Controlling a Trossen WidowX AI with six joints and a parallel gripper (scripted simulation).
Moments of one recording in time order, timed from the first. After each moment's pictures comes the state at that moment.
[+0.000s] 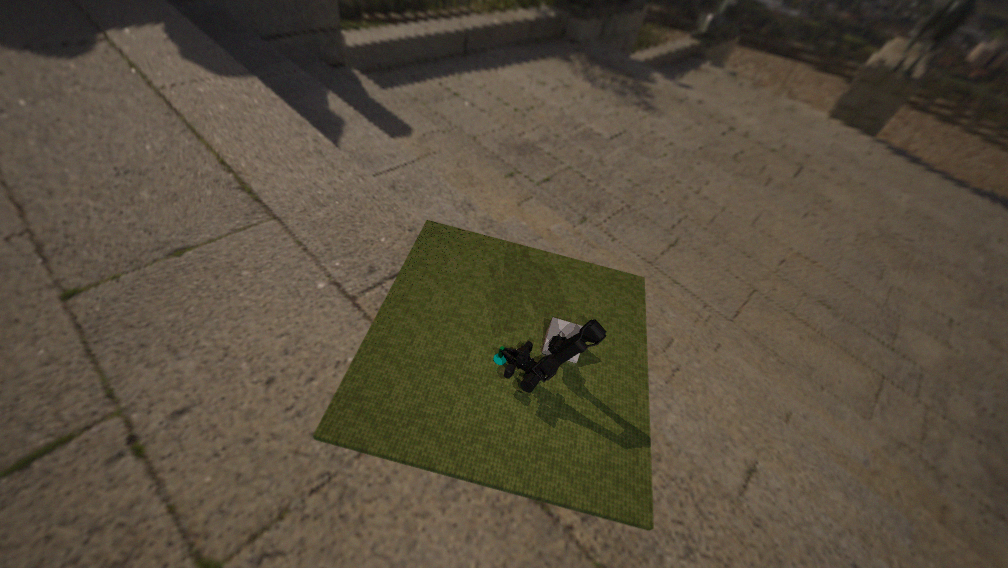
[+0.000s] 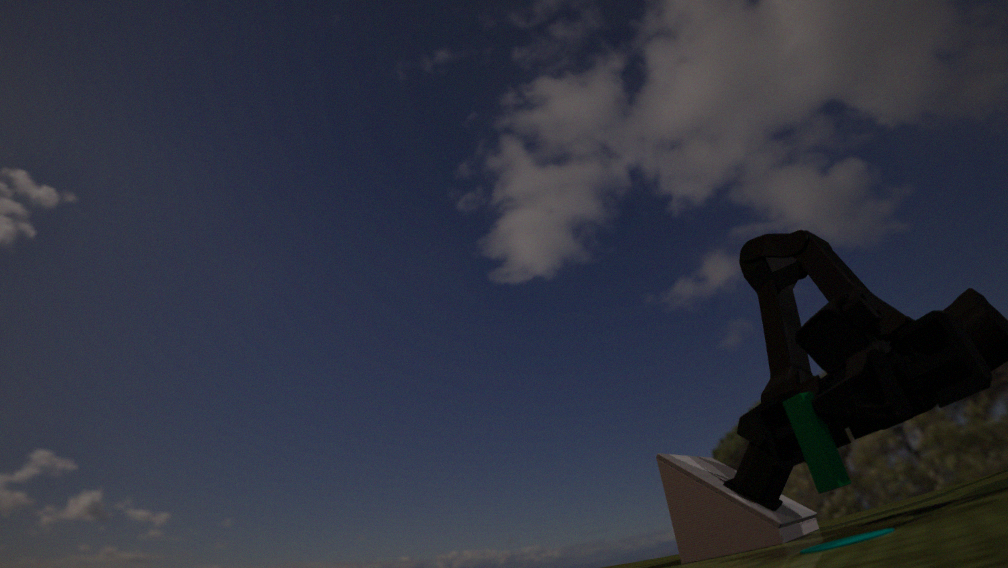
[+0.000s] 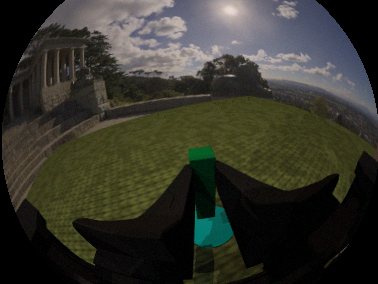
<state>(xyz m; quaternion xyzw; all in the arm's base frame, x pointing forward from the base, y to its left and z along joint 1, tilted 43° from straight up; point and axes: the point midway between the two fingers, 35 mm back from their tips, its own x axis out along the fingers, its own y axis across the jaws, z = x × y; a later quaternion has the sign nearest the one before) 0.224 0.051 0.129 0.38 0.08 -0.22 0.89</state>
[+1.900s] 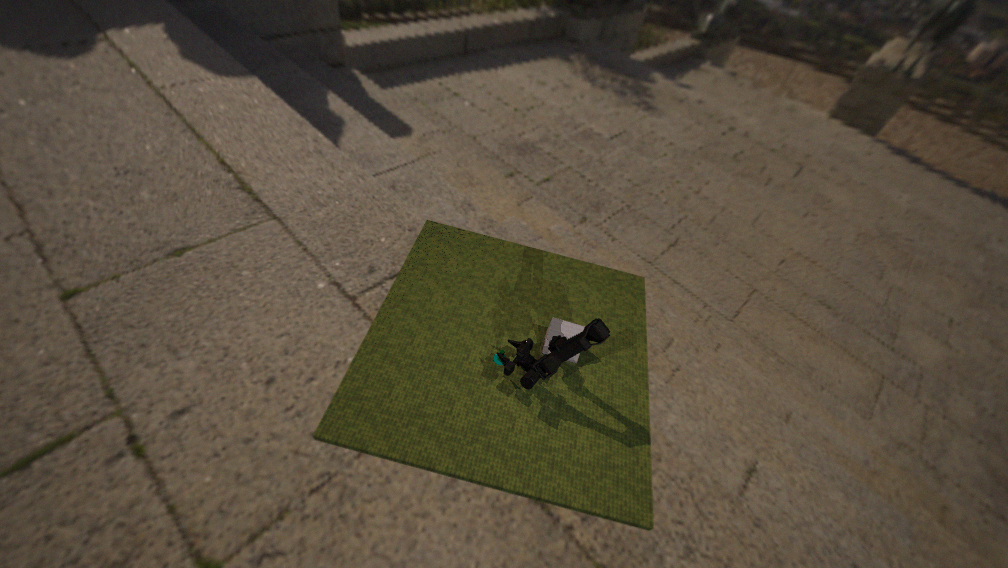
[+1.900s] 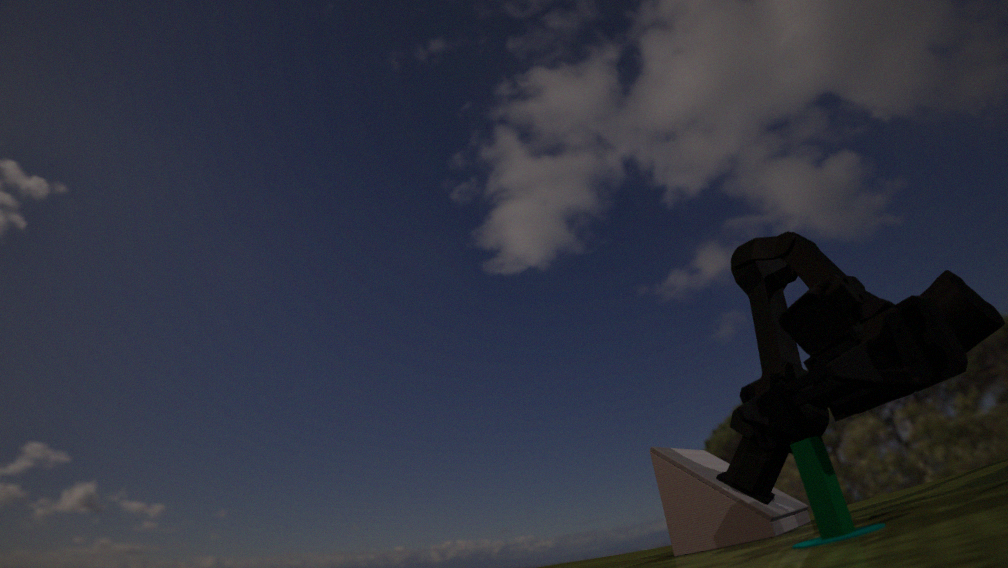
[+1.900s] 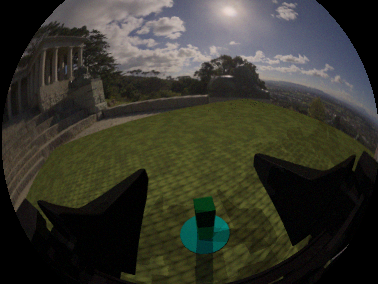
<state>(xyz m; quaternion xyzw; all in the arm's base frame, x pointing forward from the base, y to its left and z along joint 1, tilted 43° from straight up) 0.224 0.037 0.134 0.37 0.08 -0.23 0.89</state>
